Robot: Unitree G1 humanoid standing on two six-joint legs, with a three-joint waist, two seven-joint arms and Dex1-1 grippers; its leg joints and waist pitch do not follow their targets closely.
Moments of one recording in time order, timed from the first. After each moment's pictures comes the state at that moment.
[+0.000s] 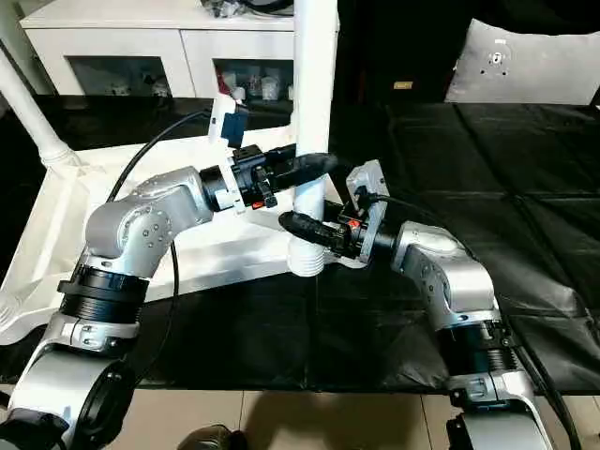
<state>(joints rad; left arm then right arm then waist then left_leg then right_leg) -0.78 0.09 -0.01 0.26 -0.46 0.62 -0.81 -0.52 -0.35 0.04 0.25 0.42 0.43 1.01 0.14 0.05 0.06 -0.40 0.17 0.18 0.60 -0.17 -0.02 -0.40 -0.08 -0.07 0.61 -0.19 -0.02</state>
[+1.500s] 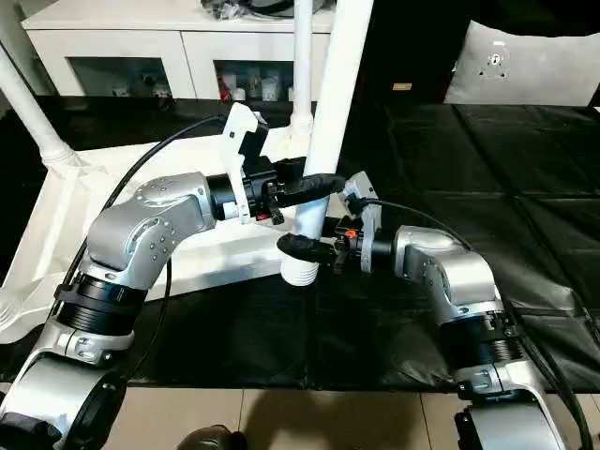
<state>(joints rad) -0.75 0.13 -0.13 0.16 -0.40 0.61 -0.80 -0.56 -0.39 0.11 0.28 0.40 0.60 1.03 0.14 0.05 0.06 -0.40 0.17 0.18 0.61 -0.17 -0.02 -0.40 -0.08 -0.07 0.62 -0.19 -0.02</state>
